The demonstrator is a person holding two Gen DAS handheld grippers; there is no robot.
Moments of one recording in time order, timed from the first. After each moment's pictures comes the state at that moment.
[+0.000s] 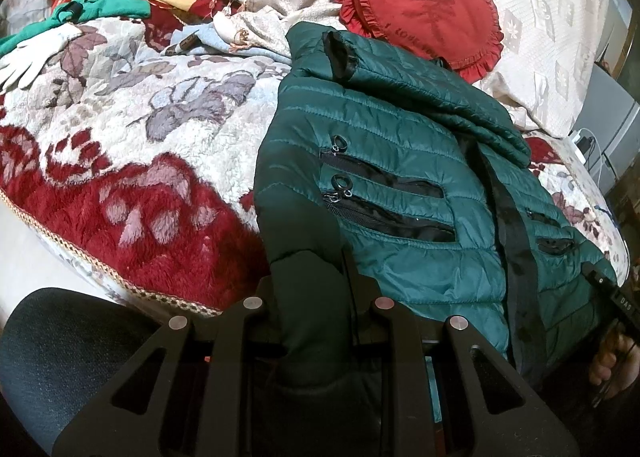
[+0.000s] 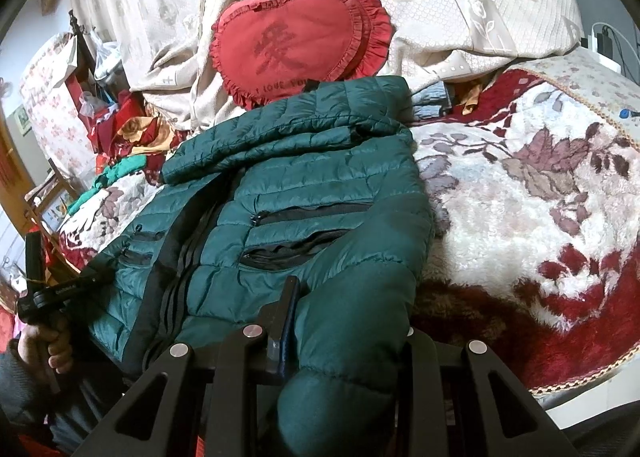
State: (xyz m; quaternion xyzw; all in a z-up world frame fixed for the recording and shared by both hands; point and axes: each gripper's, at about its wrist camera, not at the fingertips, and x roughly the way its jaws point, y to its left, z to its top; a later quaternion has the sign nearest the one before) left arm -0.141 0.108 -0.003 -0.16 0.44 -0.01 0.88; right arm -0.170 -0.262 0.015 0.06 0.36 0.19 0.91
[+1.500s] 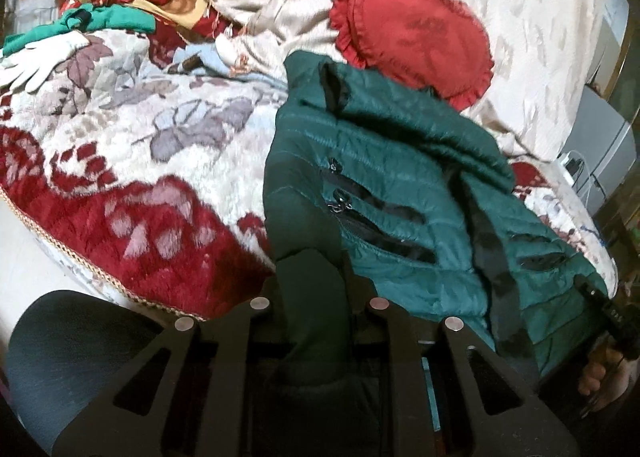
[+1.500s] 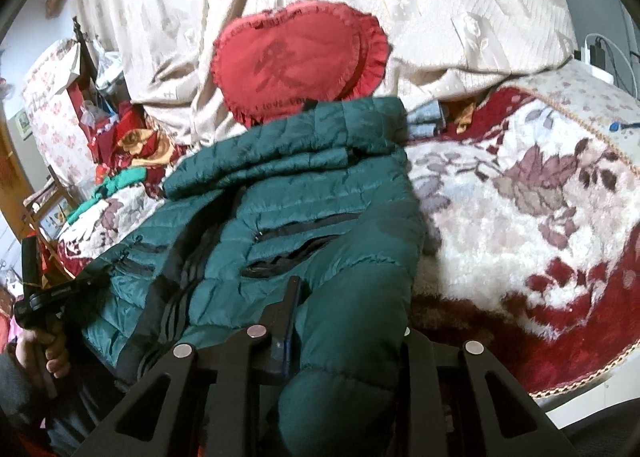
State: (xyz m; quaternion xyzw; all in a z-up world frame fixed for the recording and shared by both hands) left arm -0.154 0.112 0.016 -0.18 0.39 -0.02 0.90; right arm -0.175 -0.273 0.029 0.07 0.33 0.19 0.92
